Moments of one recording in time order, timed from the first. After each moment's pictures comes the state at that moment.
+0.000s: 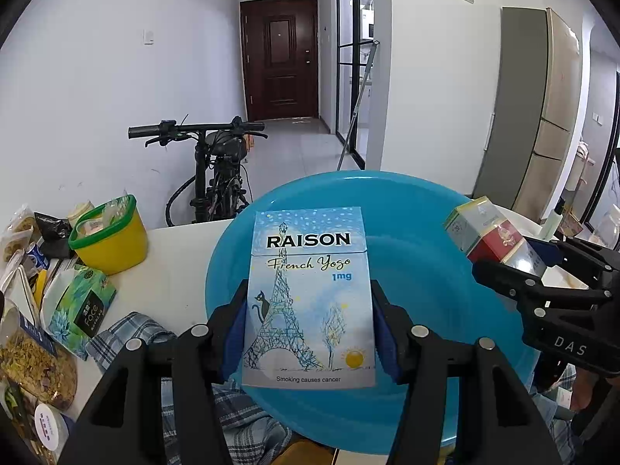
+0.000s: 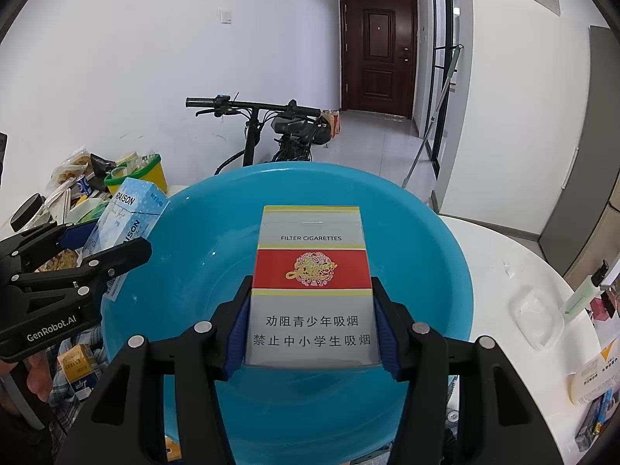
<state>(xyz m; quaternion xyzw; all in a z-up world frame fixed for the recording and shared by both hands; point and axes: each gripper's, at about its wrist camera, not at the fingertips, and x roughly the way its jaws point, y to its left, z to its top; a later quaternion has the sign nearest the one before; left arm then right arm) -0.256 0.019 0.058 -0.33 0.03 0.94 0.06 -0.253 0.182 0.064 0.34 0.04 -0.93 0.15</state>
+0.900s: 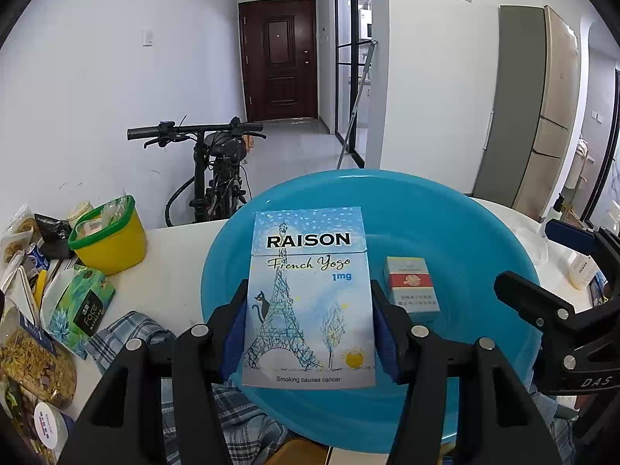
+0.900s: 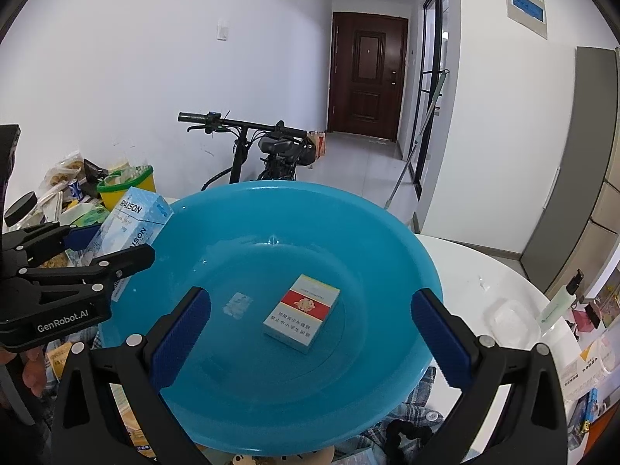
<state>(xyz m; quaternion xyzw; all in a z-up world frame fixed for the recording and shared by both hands) -0.254 0.023 0.056 -0.33 0.03 0.94 0.06 -0.231 0.188 0.071 0.29 0.06 -0.95 0.13</state>
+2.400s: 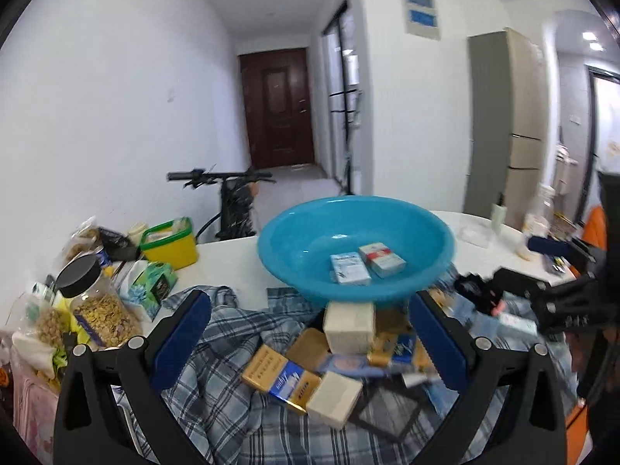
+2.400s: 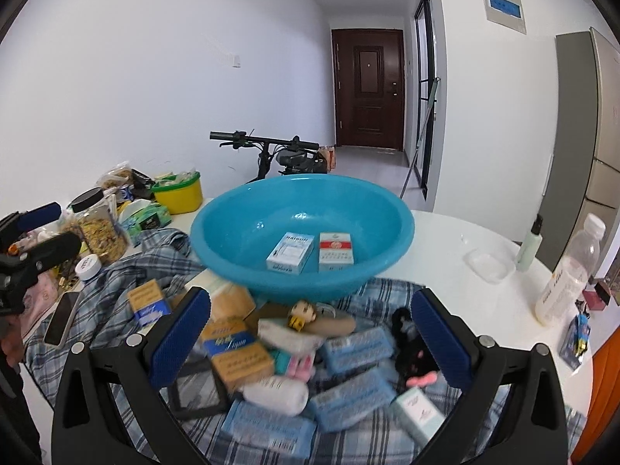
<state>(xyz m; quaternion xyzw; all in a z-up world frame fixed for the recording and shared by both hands) -0.022 -0.006 0.111 -0.23 0.06 0.97 0.08 -0.064 0.227 0.088 0.26 0.02 -0.95 0.16</state>
